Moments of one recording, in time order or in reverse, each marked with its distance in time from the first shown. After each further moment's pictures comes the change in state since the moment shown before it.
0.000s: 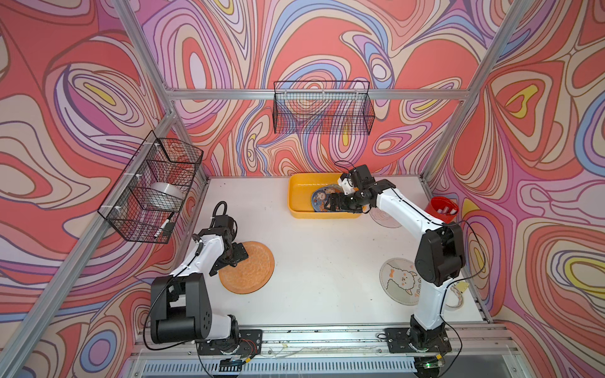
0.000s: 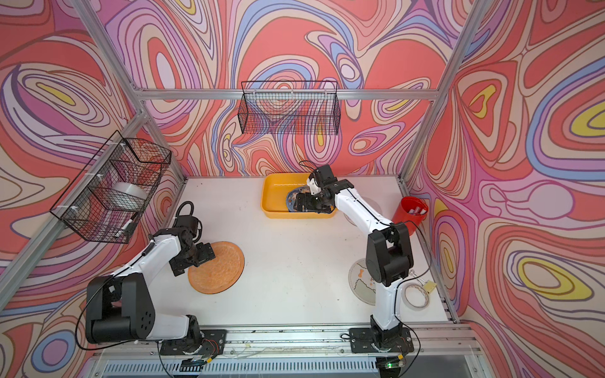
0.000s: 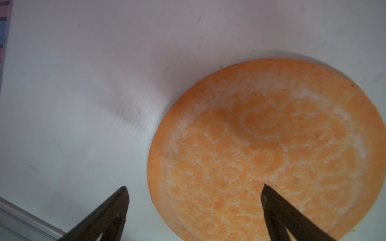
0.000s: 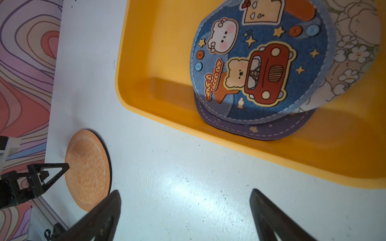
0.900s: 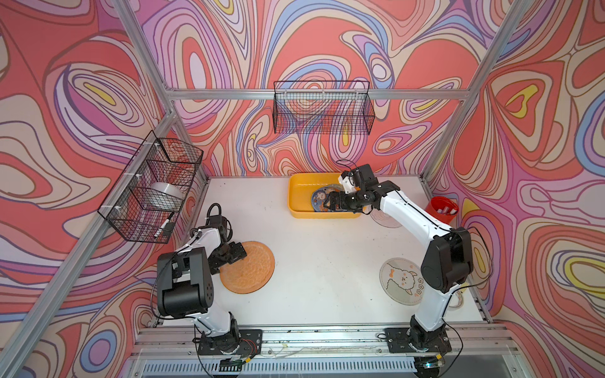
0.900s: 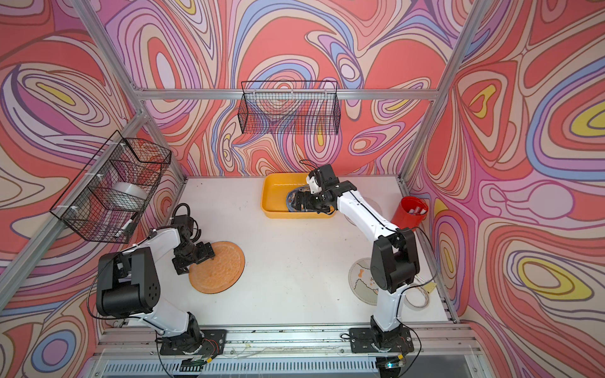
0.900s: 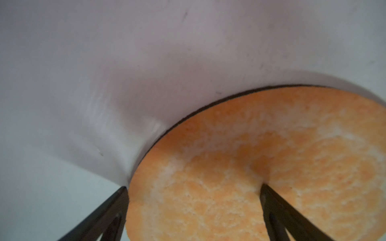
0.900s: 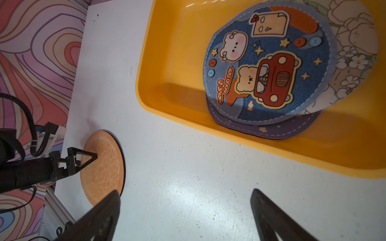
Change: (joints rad) left arm 0.050 0.184 0.037 0.077 0.149 0.066; right arm 0.022 -0.079 -0.054 0.048 -0.005 0.031
